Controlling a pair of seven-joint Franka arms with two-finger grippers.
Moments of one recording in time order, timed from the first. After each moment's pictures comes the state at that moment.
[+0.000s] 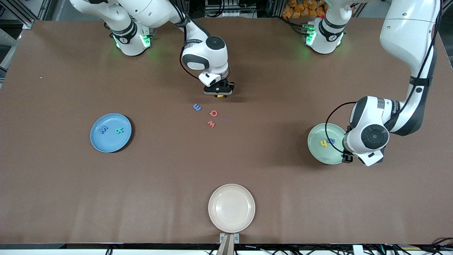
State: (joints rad) left arm 0.02 0.54 -0.17 -1.73 0.34 2.05 -1.68; right arm 0.55 0.55 0.43 -2.10 -0.62 2.61 1.50
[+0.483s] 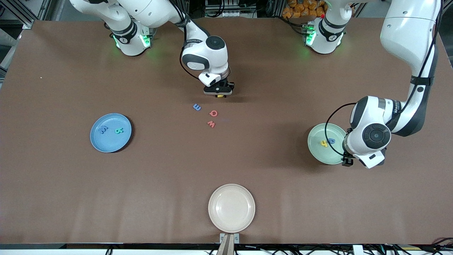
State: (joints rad) left arm 0.01 0.54 -0.18 -1.71 0.34 2.07 -1.68; right arm 0.55 0.55 0.43 -2.10 -0.62 2.61 1.50
